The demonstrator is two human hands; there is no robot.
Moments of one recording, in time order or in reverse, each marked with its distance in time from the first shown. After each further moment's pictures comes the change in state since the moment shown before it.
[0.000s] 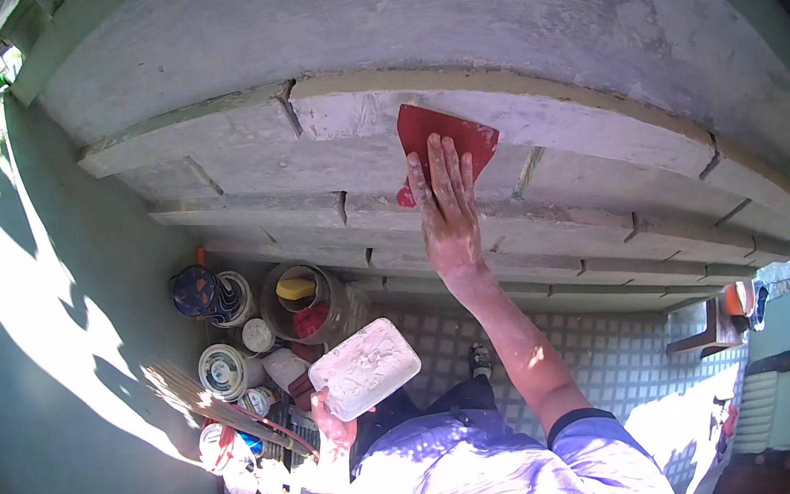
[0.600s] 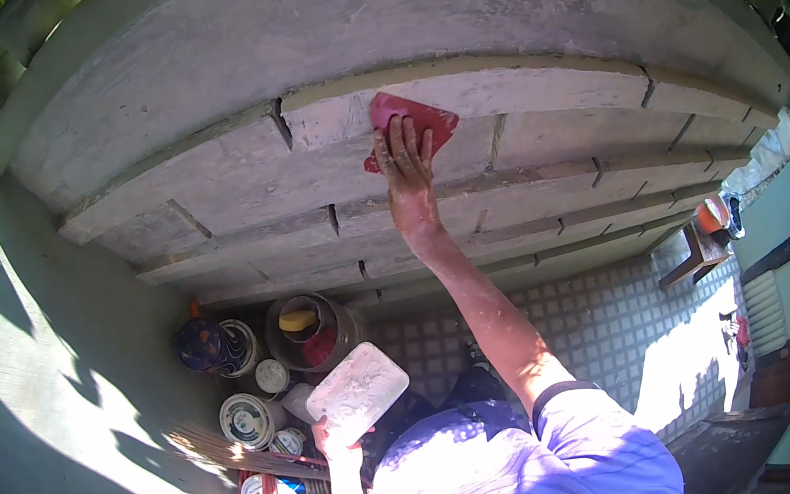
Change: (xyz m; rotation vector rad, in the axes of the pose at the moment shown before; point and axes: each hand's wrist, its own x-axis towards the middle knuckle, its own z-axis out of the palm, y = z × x) left_hand 0.017 0.050 -0.105 -0.007 -0.084 -0.090; right_hand 0.008 -0.020 0.059 -0.228 0.154 0.114
